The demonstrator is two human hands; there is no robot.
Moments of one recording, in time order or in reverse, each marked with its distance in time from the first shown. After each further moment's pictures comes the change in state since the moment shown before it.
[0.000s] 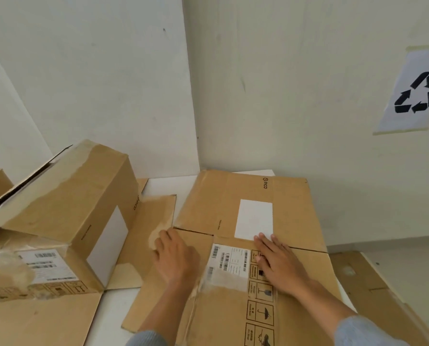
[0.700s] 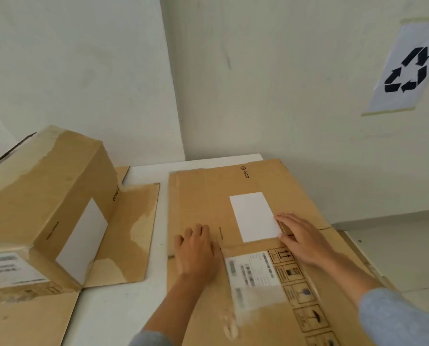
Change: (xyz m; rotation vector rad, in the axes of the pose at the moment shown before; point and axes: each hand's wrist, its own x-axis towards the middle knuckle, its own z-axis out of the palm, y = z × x) left_hand -0.022 0.040 0.032 0.143 -0.158 0.457; right_hand 0.000 0.073 -0.034 0.071 0.119 0.087
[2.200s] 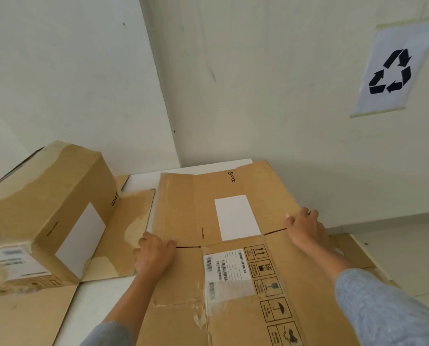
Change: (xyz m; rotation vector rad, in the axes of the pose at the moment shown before) left_hand -0.009 -0.029 -0.036 -0.325 -0.141 -0.604; right_hand 0.003 0.027 -0.018 -0.021 0.205 0.513
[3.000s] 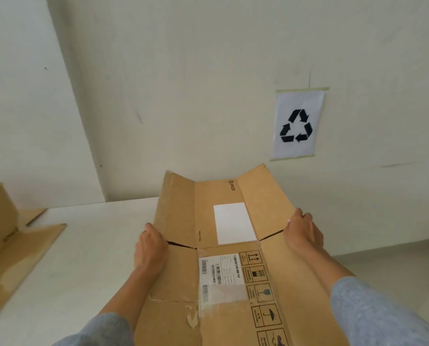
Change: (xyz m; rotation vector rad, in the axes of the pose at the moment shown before) left_hand -0.109 0.216 0.102 -0.233 0.220 0.402; right_hand 0.105 0.192 -0.138 0.026 0.236 0.002
